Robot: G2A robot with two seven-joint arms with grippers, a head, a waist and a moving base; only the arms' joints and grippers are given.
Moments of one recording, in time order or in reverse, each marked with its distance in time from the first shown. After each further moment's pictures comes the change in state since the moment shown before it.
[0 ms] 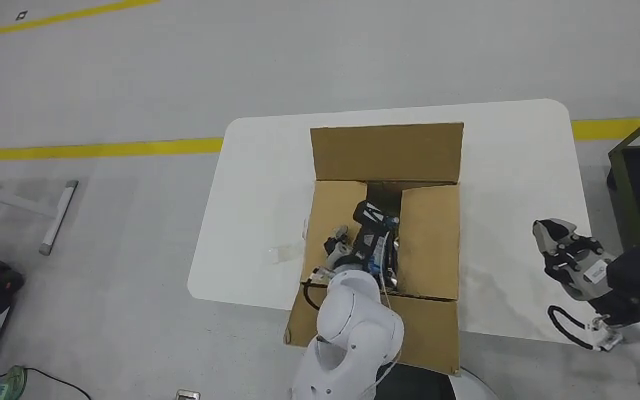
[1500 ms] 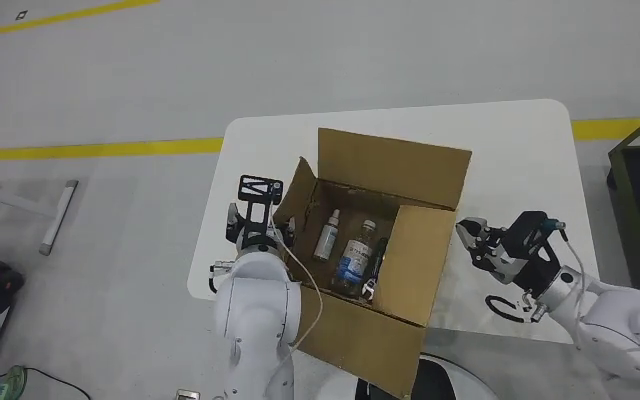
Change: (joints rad) left arm -0.012 0.014 -0.369 -0.227 -0.108 -0.027 0.045; right arm 0.315 -0.003 -0.286 0.082 0.057 -0.009 0.397
